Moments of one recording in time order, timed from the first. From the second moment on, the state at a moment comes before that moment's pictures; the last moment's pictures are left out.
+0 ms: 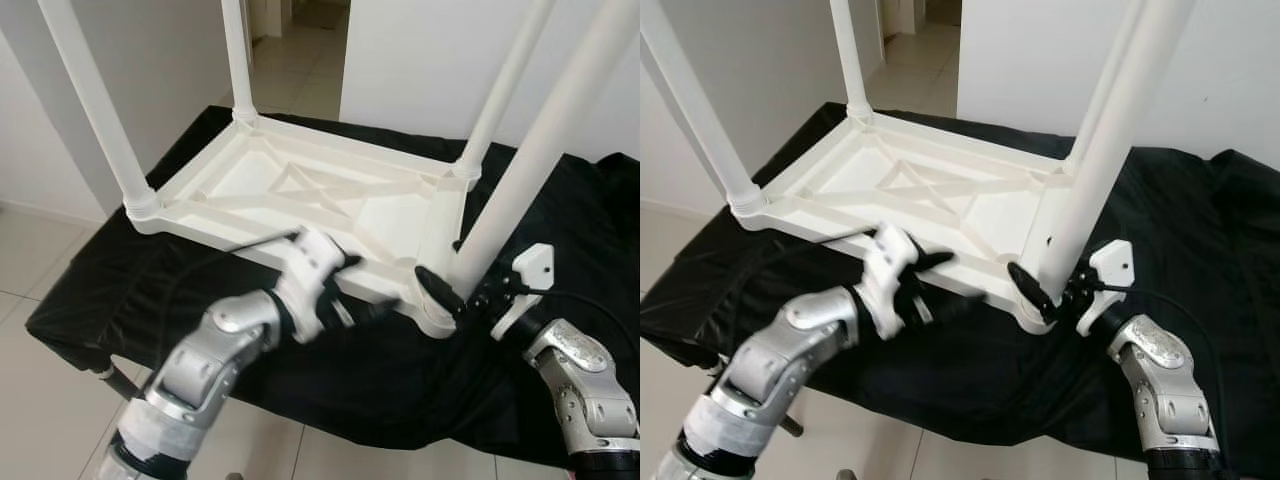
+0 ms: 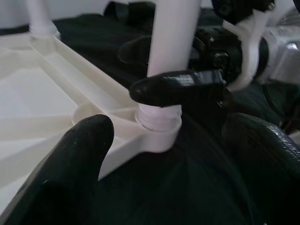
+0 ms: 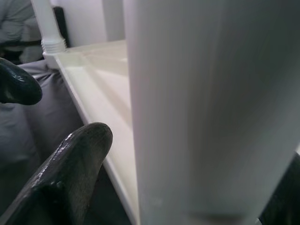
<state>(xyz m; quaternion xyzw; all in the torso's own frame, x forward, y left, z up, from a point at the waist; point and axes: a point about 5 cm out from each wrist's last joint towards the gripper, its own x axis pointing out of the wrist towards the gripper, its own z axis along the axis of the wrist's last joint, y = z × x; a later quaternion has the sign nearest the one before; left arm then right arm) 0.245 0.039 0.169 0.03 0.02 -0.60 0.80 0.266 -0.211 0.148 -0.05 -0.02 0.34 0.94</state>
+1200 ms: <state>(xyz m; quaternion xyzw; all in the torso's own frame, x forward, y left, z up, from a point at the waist) 0.275 0.034 0.150 0.07 0.04 -0.53 0.85 0.283 -0.201 0.134 -0.01 -0.05 0.17 0.98</state>
